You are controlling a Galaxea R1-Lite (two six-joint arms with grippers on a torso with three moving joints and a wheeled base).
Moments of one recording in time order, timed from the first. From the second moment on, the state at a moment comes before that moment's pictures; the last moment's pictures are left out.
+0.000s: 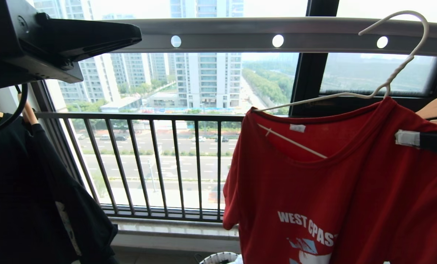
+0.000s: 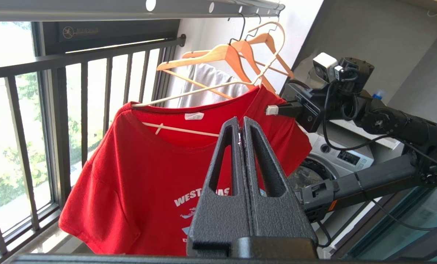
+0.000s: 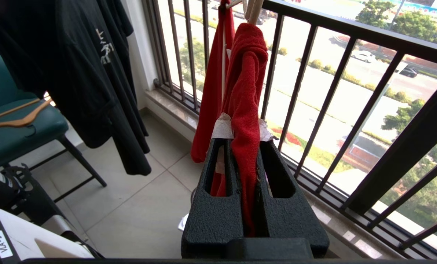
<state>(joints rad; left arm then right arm) -0.23 1.33 -1.21 -0.38 -0.97 -0.55 0.14 1.03 -0.95 0.08 0.54 -0.01</state>
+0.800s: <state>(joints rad) -0.24 1.36 -1.22 -0.38 -0.97 -0.56 0.27 1.21 -0.99 -0.08 0.47 -0.01</state>
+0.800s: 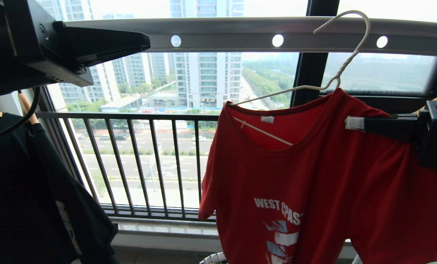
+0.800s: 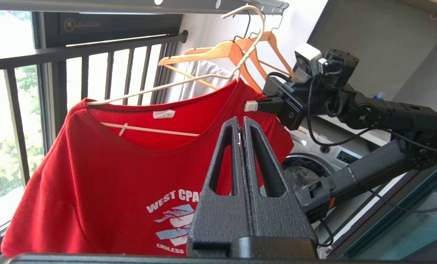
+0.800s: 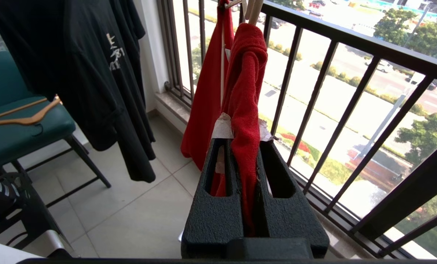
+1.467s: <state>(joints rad) -0.24 1.36 -1.22 -0.38 -0.96 -0.55 0.31 1.43 -1.10 -0.14 0.41 -0.01</state>
